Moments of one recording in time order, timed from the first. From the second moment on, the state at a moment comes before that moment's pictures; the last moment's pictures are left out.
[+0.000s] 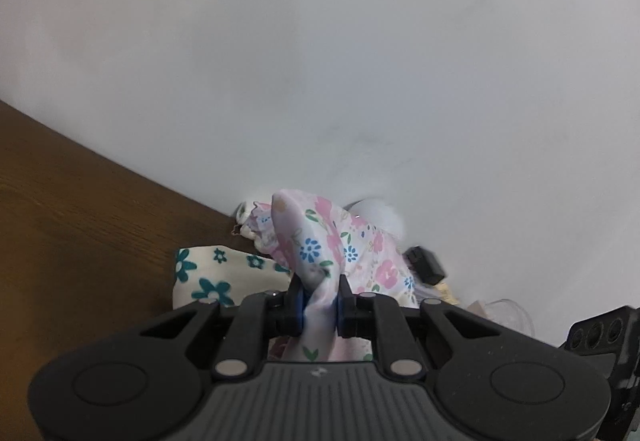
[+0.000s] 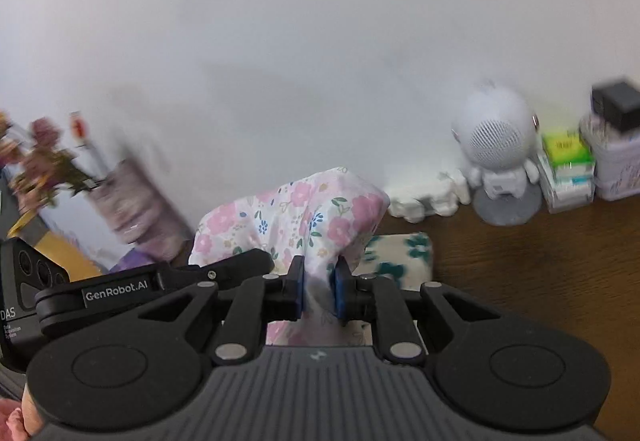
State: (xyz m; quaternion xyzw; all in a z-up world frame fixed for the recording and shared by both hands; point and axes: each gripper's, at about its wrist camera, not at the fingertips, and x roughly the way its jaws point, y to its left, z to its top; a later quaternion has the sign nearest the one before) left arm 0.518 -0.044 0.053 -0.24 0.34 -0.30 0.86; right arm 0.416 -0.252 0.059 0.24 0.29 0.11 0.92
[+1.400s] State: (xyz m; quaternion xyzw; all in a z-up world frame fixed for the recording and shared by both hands) left arm 0.507 -0.044 0.023 -0.25 0.24 -0.26 0.90; right arm 0.413 -0.248 0.031 0.15 0.17 0.09 0.97
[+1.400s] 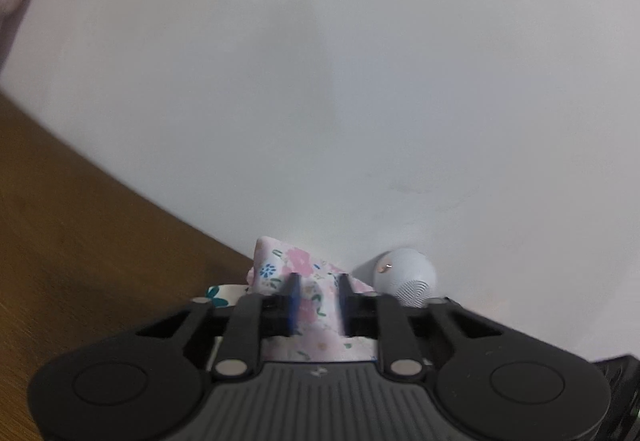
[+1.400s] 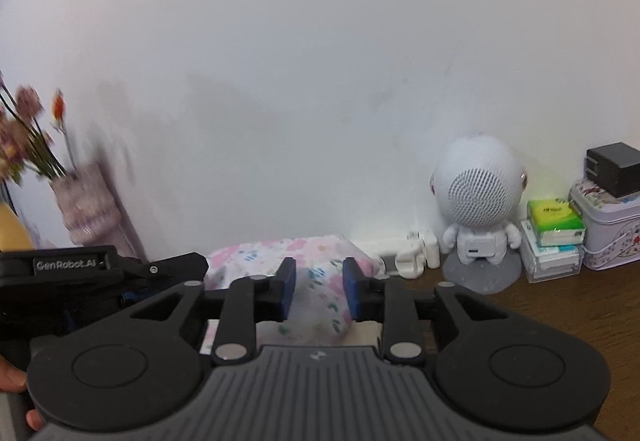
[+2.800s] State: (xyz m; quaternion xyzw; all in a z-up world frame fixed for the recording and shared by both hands) left arm 0.076 -0.018 0.027 -0.04 0.20 -0.03 0.98; right arm 0.063 -0.214 0.024 0.05 0.21 0.14 0.97
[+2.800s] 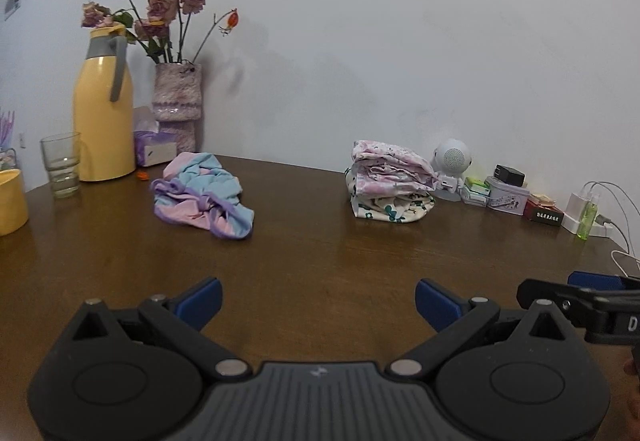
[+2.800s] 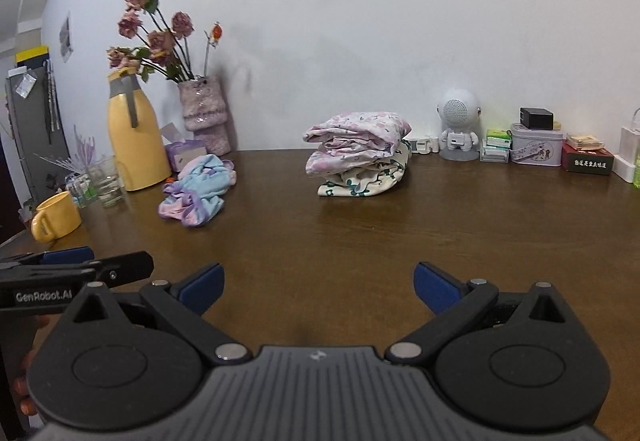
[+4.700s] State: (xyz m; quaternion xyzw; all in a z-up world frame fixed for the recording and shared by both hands) left arm 0.001 -0.031 0.020 -0.04 0.21 0.02 0.98; right arm 0.025 -0.205 0.020 0.01 0.21 0.15 0.97
